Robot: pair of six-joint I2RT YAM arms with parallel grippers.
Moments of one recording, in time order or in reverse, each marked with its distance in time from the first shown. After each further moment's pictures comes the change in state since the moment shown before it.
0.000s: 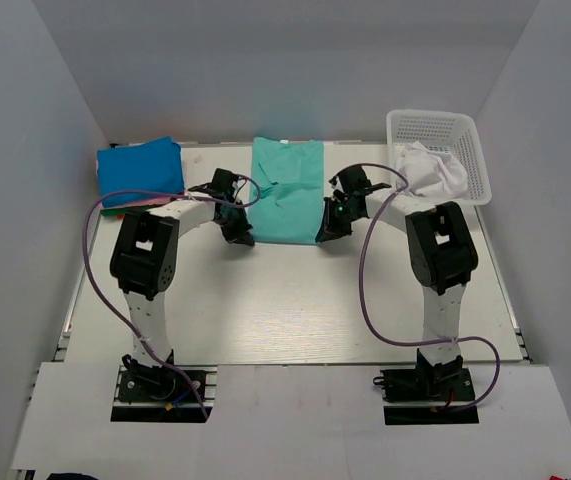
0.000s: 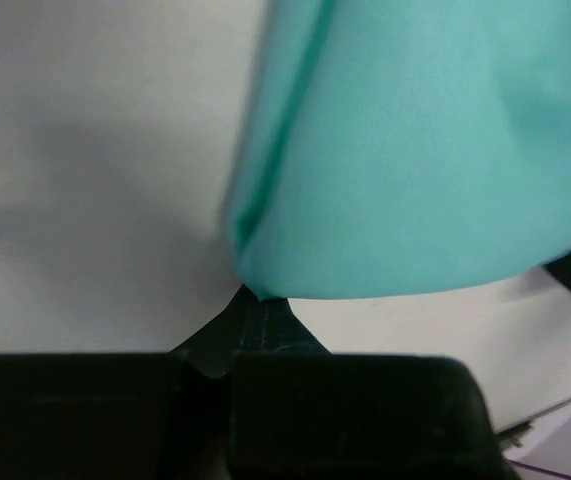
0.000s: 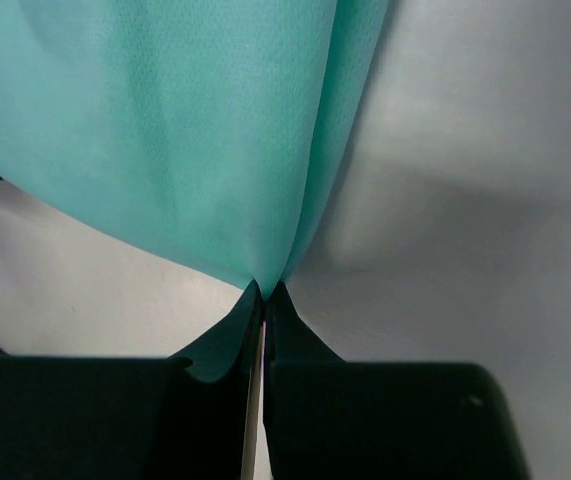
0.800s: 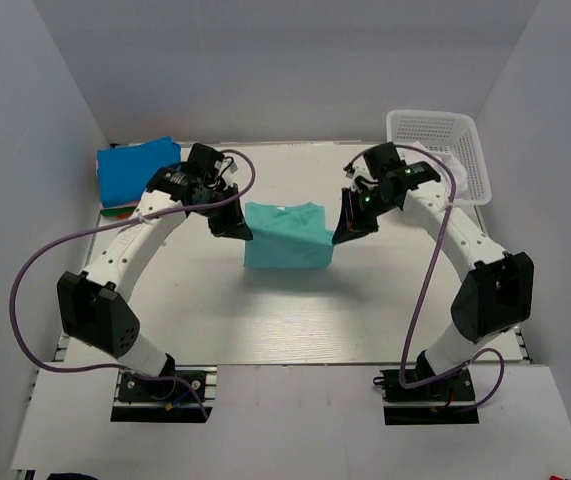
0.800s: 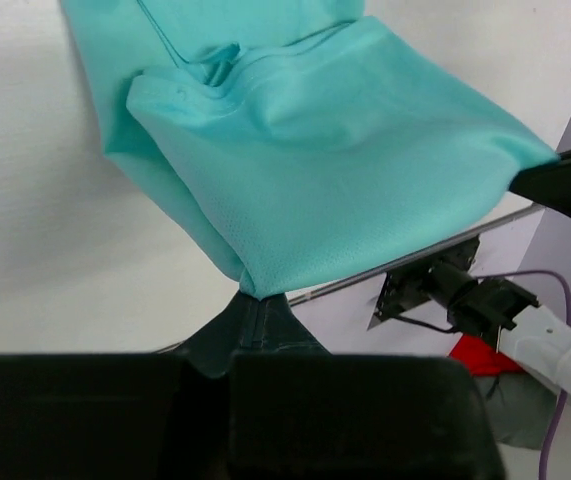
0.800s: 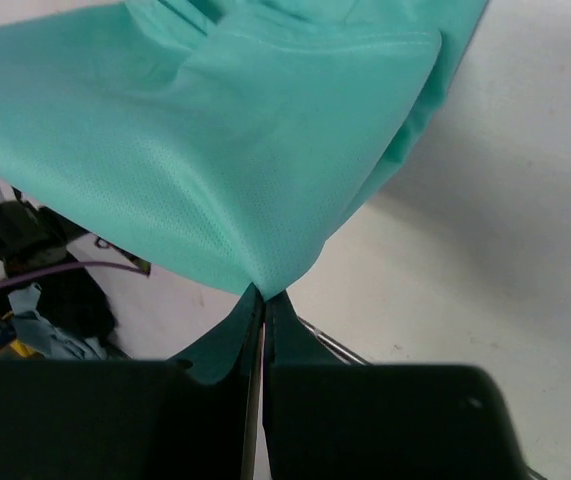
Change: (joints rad) left arm -0.076 -0.503 0.090 -0.506 0.105 0.069; right arm 0.008 -0.464 0.043 -0.592 -0.100 -0.122
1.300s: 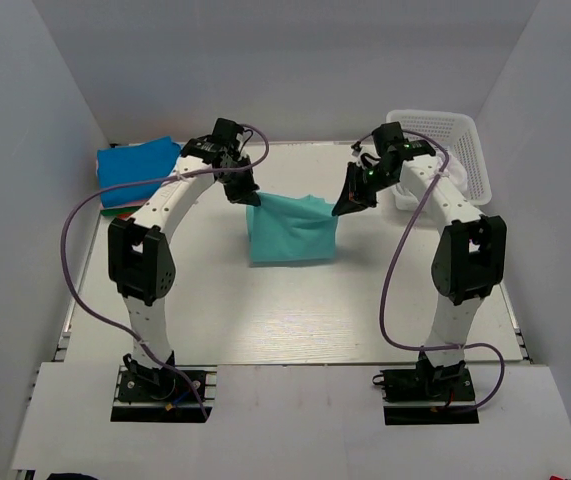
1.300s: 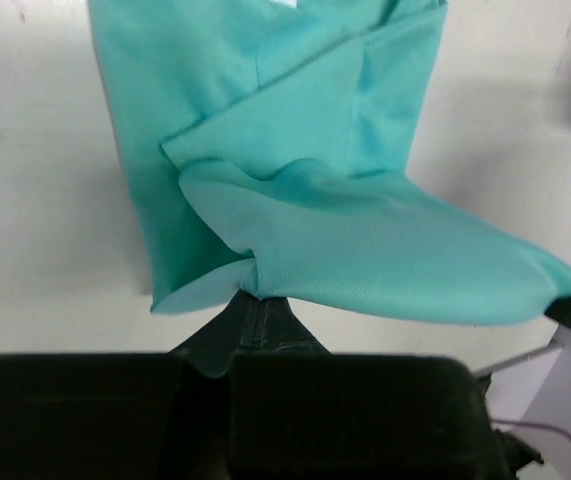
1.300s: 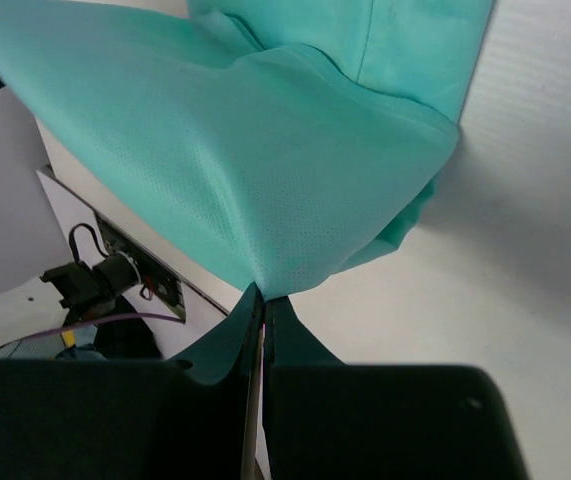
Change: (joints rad) left arm 0.031 0.393 0.340 0.072 -0.150 -0.002; right arm -0.126 0.288 0.259 0.030 -0.107 0.010
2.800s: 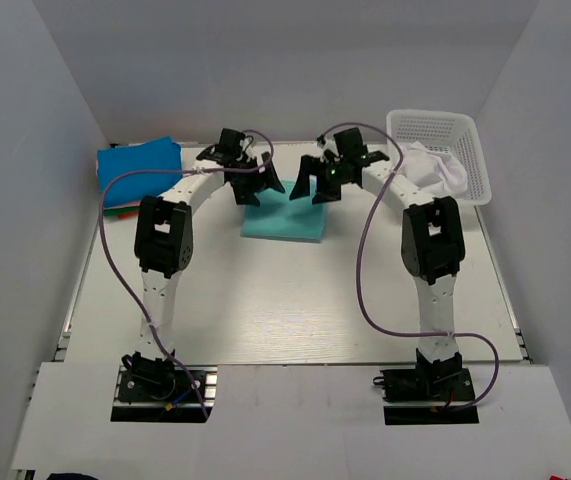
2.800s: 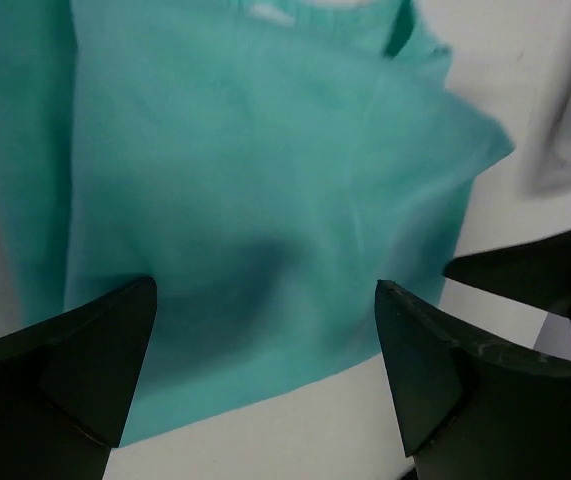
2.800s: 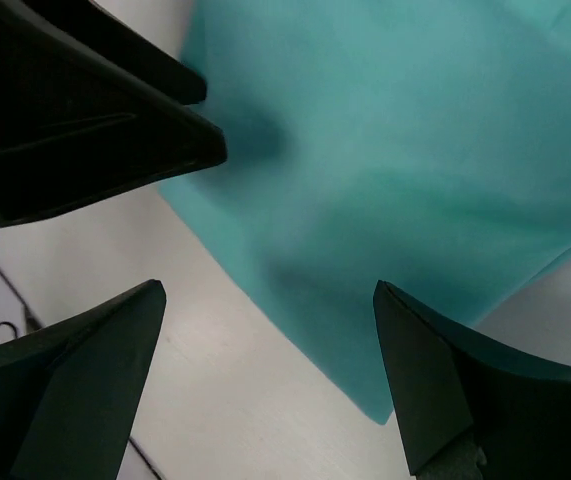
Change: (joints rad) left arm 0.075 0.368 0.135 0.367 0.195 0.020; right arm 0.097 0.280 0.125 0.471 0.063 0.033
